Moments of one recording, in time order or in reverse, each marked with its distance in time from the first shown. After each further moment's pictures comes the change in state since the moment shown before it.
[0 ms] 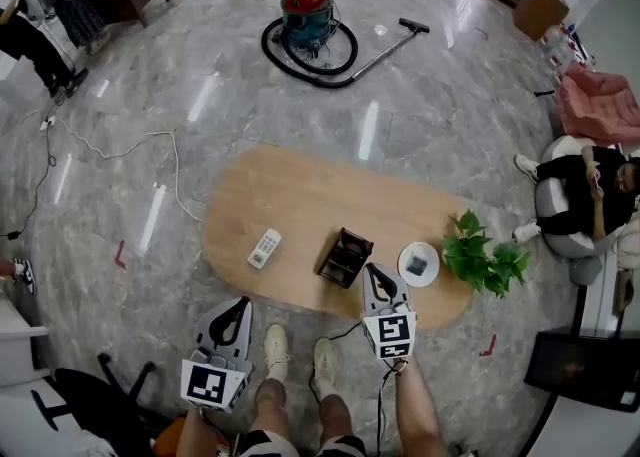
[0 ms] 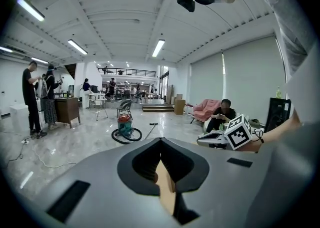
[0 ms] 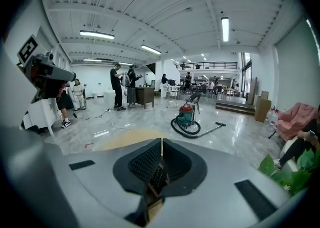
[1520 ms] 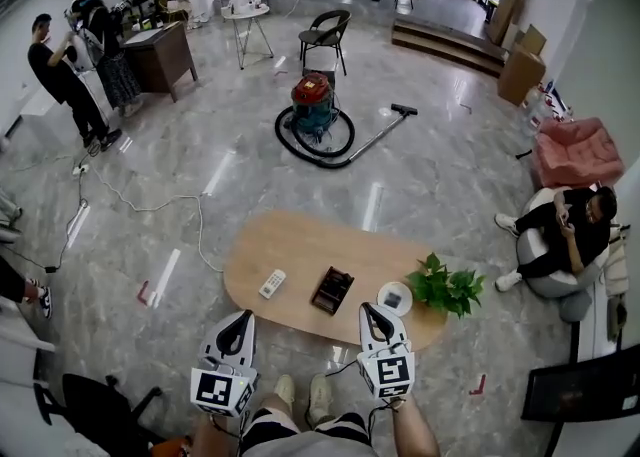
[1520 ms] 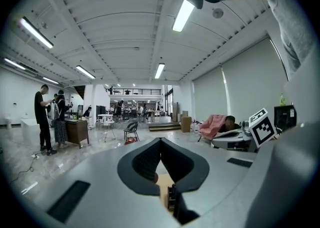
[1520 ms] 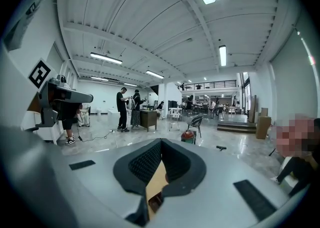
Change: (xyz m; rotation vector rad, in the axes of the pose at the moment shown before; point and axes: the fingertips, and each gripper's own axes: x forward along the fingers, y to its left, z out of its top) left arm -0.132 -0.078 0.159 0.067 -0.207 0.114; right arm -0.209 0.025 0.169 -0.011 -0.247 0.015
